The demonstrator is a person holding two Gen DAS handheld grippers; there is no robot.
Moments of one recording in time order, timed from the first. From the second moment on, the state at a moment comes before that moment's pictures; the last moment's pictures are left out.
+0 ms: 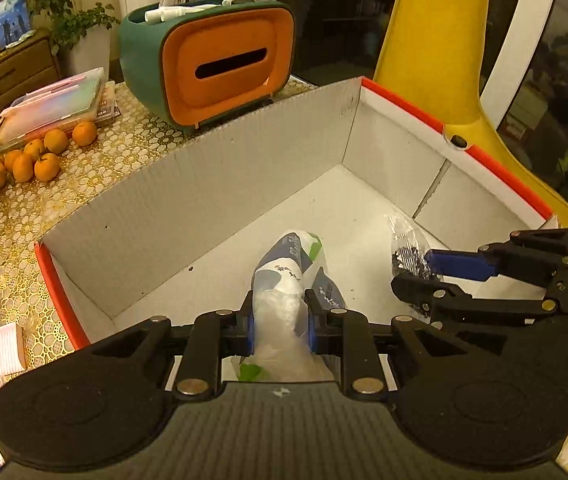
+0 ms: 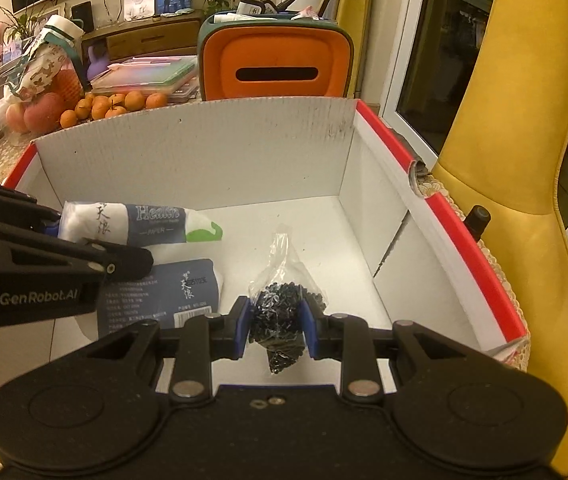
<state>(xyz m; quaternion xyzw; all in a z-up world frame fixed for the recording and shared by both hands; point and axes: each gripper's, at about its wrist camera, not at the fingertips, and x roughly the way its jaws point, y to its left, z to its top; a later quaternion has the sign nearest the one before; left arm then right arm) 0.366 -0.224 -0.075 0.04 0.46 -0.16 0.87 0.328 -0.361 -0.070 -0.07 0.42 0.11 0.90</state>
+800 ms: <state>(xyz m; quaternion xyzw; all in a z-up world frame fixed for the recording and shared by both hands) 0.336 -0.202 -0.041 0.03 0.41 -0.16 0.90 0.301 -0.372 -0.038 -0.05 0.38 0.13 0.91</state>
